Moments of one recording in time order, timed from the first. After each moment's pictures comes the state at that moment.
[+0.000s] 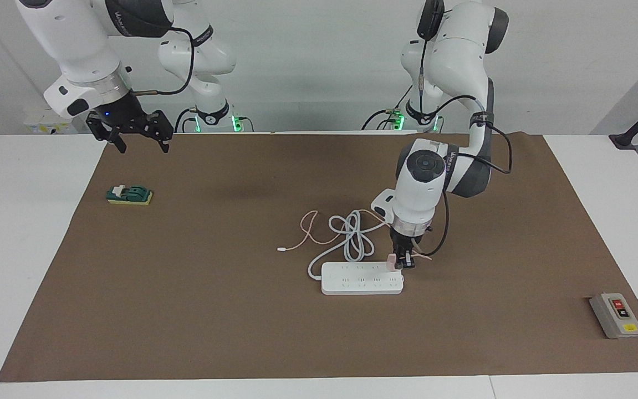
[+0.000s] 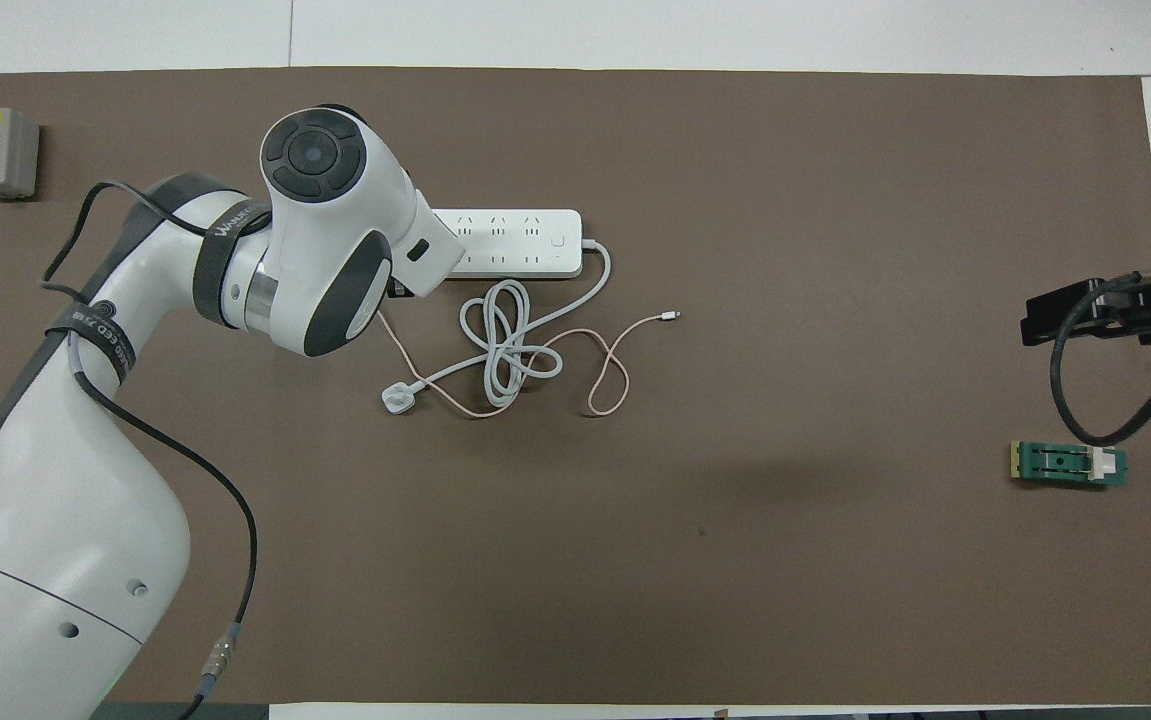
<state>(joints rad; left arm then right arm) -0.33 0.50 -0.11 -1.58 0.14 2.16 1.09 -0.06 -0.05 0.06 -1.65 0.00 1.55 0.02</state>
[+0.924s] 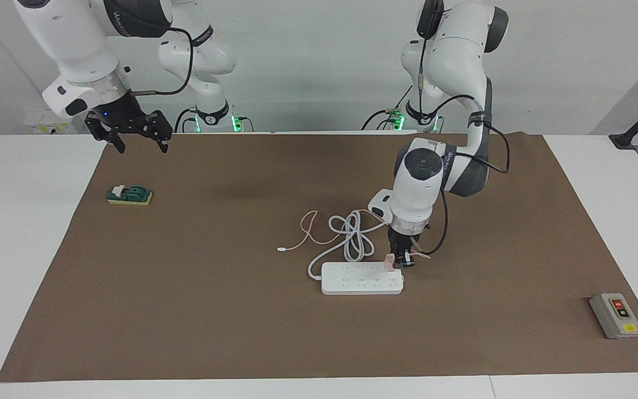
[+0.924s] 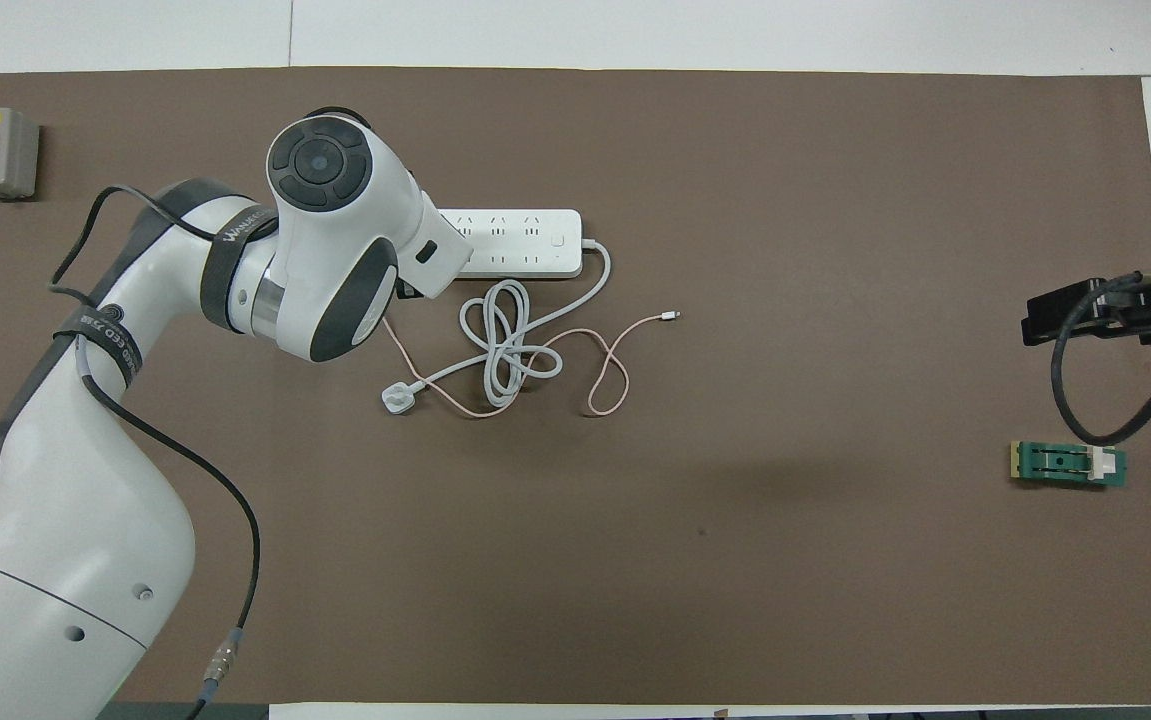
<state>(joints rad) -0.34 0.49 -0.12 -1.60 0.15 2.21 1.05 -0.06 -0.05 0.06 -1.65 0.00 1.55 0.02</state>
